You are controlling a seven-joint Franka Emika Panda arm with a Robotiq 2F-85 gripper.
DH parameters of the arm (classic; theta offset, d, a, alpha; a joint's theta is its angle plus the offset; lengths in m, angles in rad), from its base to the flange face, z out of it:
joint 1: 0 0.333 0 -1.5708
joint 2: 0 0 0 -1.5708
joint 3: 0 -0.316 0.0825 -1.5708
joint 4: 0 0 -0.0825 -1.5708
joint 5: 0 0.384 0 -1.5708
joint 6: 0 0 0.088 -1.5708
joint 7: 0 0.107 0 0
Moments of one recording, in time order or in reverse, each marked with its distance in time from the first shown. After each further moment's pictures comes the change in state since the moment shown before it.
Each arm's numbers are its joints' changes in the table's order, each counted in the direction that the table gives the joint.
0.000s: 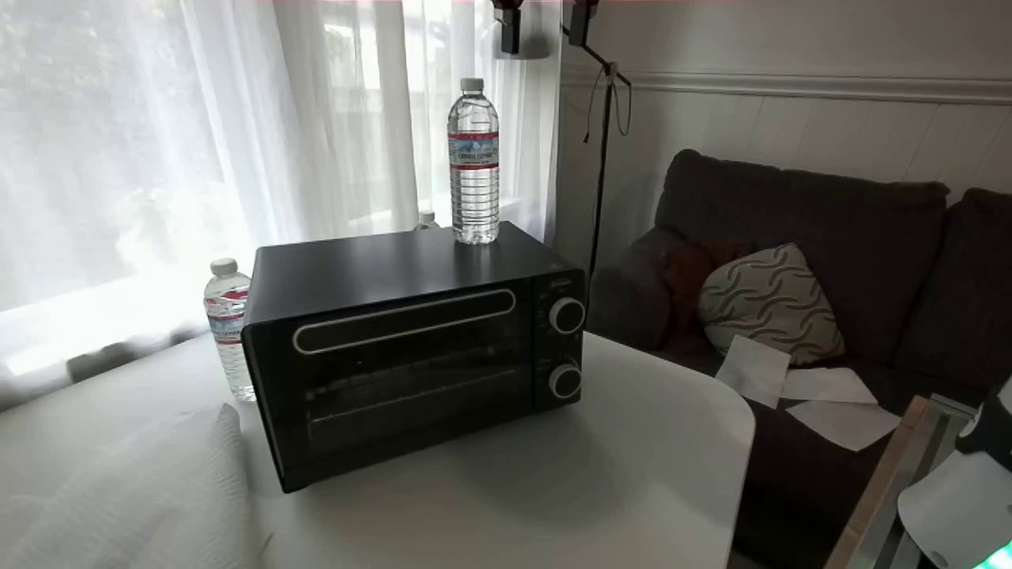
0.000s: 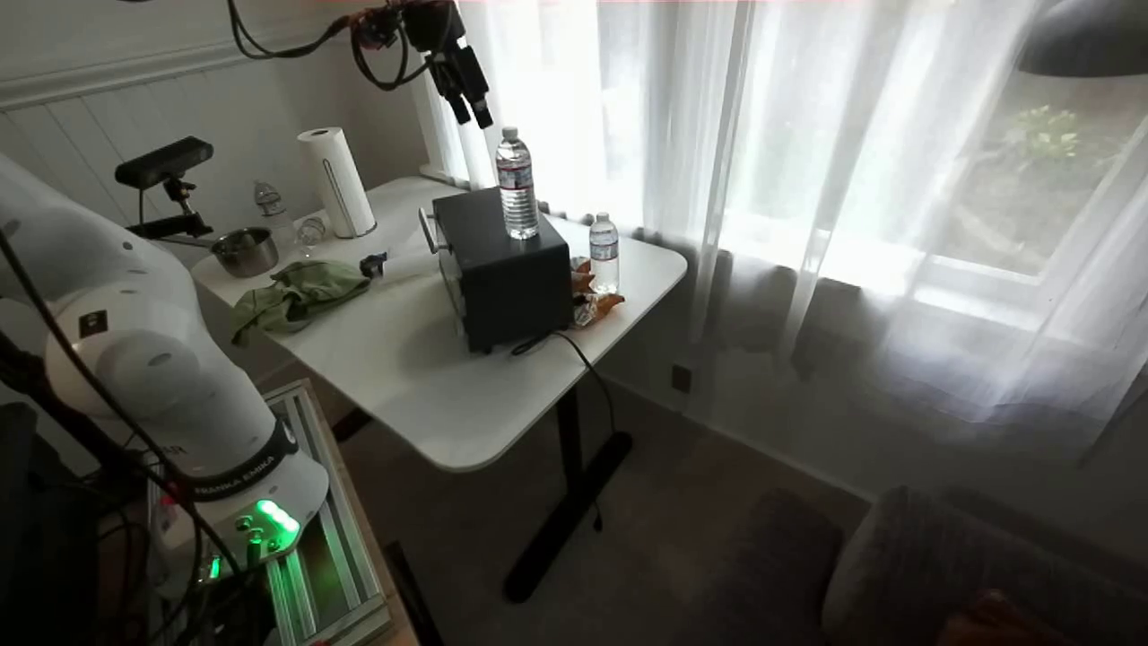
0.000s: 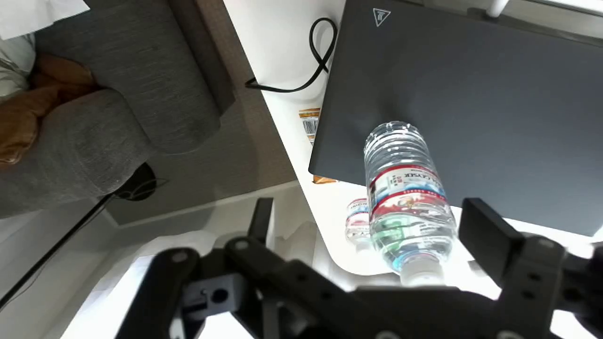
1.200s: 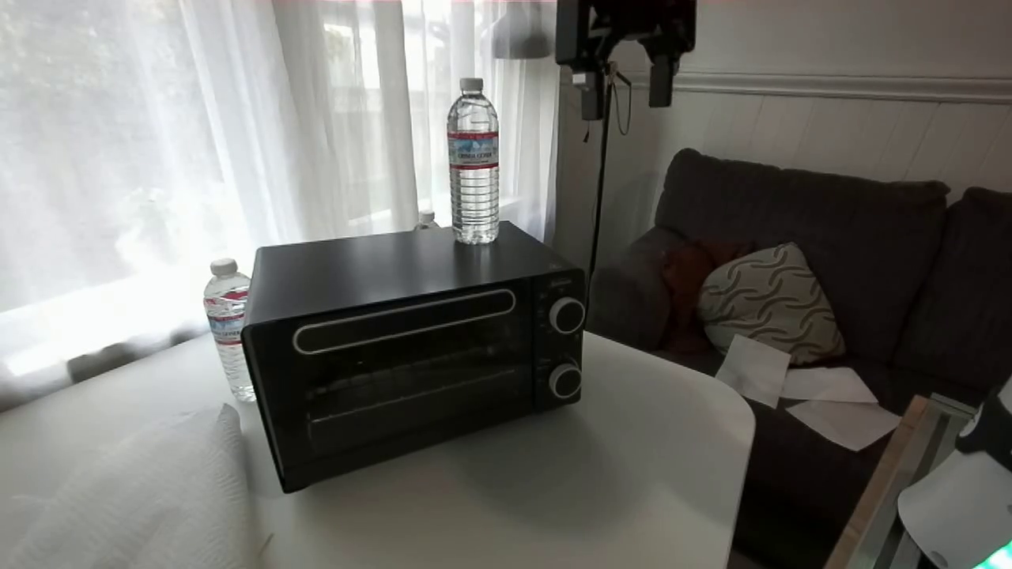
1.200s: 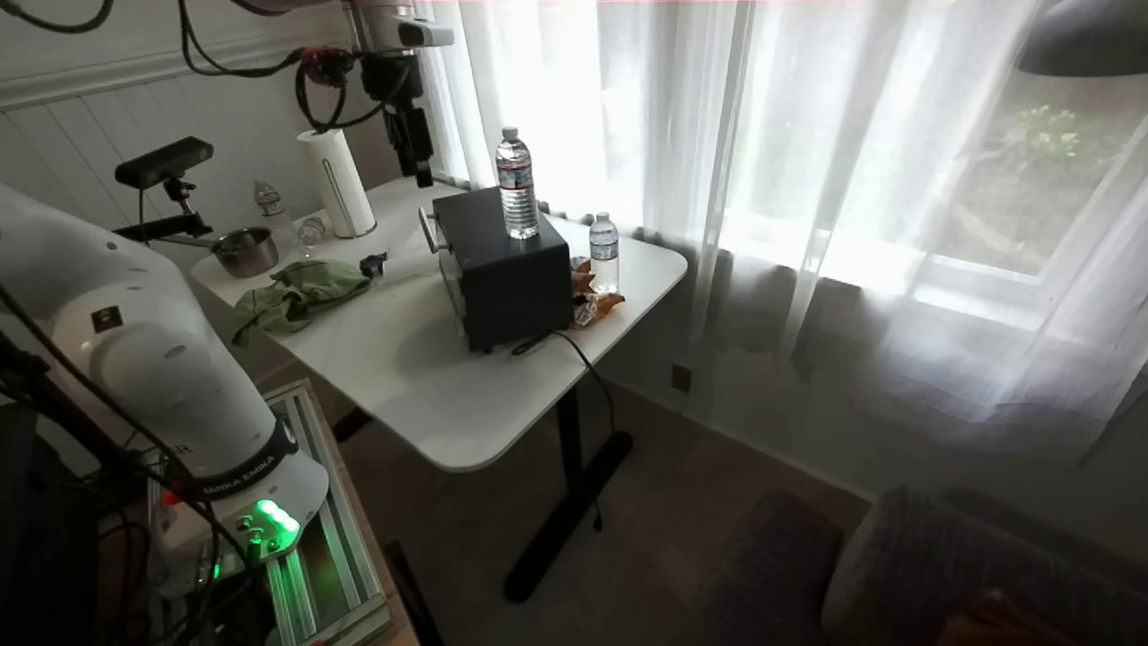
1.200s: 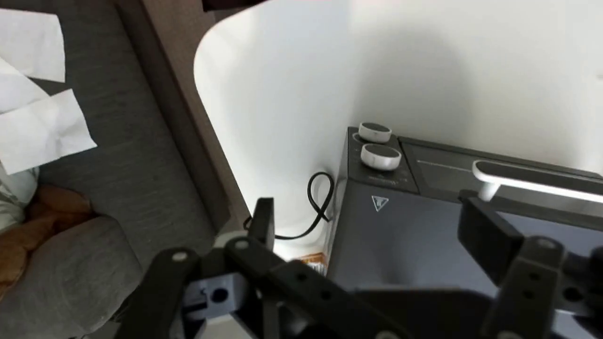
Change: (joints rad) arm 0.095 -0.142 0.074 -0.211 0.145 0.172 -0.018
